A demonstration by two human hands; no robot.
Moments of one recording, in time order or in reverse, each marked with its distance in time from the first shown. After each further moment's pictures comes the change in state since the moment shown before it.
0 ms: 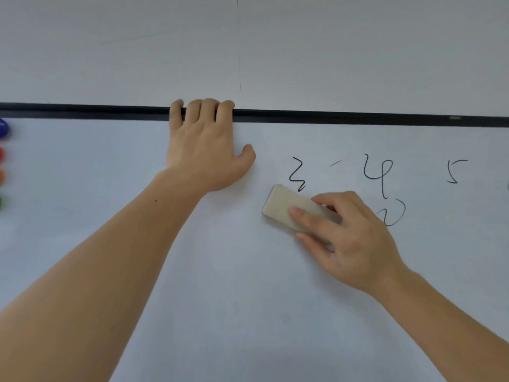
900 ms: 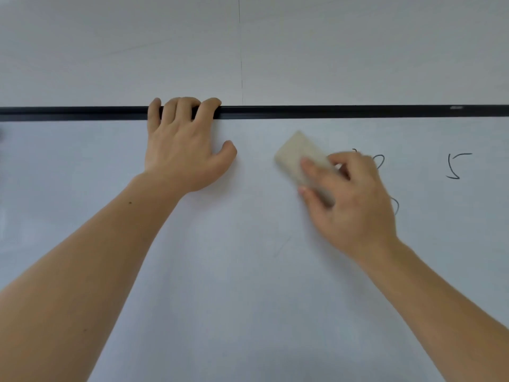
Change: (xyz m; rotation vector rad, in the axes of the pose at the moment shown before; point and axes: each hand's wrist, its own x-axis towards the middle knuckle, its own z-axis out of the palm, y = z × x) left_hand -0.005 0.009 -0.001 -0.033 0.032 -0.059; right_hand 0.026 0.031 -0.002 0.000 0.180 0.240
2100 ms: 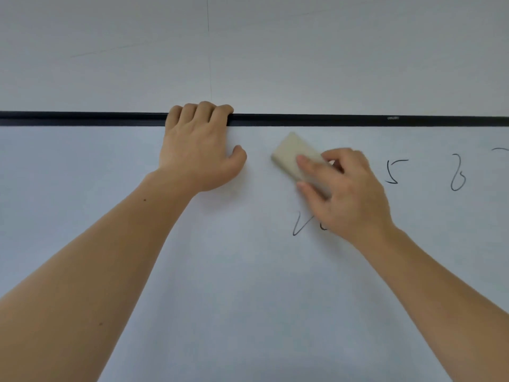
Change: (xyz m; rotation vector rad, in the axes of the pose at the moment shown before) left_hand 0.023 0.085 0.021 -0.016 -0.002 0.114; right_hand 0.005 0.077 -0.035 -0.081 -0.029 -0.026
